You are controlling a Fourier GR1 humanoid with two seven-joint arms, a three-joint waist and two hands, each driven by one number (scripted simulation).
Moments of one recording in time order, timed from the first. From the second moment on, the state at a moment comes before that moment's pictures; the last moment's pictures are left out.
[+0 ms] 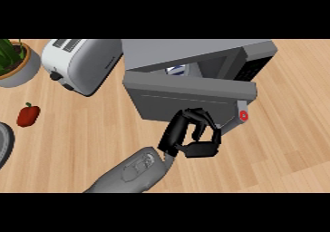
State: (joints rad) left arm -0.66 0.00 -0.86 -1.02 0.51 0.54 -0.35; right arm 0.25 -0.27 -0.31 -1.94 -0.23 0.57 -0.47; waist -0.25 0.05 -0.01
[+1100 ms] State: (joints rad) left arm -0.82 0.00 -0.78 -0.87 0.79 0.53 -0.50; right arm 0.14 -0.39 -0.38 -1.94 -0.37 0.57 -0.34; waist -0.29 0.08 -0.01
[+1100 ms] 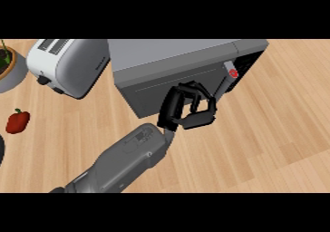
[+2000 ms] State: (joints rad) left arm -0.83 0.00 -0.80 -0.84 0.88 0.53 -0.62; right arm 0.04 -0.51 -0.46 -1.86 -0.44 0.57 -0.29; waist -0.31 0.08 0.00
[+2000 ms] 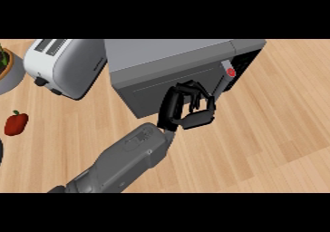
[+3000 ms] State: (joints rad) left arm -0.86 0.00 -0.84 -0.81 0.96 0.53 -0.70; right arm -0.05 -0.63 -0.54 -1.73 -0.47 0.62 -0.29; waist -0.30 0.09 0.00
